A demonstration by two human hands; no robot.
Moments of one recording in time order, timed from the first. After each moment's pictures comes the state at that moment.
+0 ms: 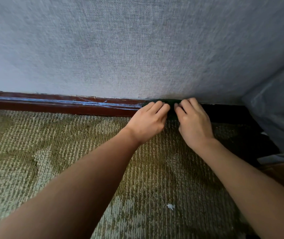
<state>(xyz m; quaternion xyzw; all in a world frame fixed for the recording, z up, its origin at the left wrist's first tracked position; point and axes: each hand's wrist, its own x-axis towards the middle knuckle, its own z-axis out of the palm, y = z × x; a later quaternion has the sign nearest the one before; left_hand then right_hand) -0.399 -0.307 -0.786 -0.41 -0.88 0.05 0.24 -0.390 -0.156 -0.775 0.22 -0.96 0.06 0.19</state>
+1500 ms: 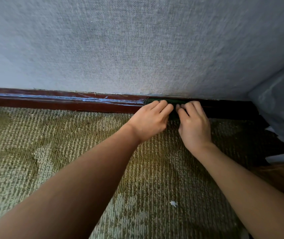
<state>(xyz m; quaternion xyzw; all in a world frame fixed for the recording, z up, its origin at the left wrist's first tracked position) -0.399 -0.310 -0.789 -0.46 -0.85 0.06 0.24 -0.381 -0.159 -0.798 0.18 -0.95 0.10 0.24</state>
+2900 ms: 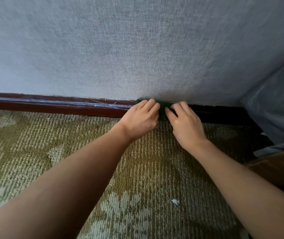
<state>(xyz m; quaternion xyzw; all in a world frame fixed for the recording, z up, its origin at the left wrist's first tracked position) -0.387 -0.339 -0.757 -0.41 -0.87 0.15 0.21 -0.372 -0.181 -0.759 0.22 -0.96 0.08 0.13</state>
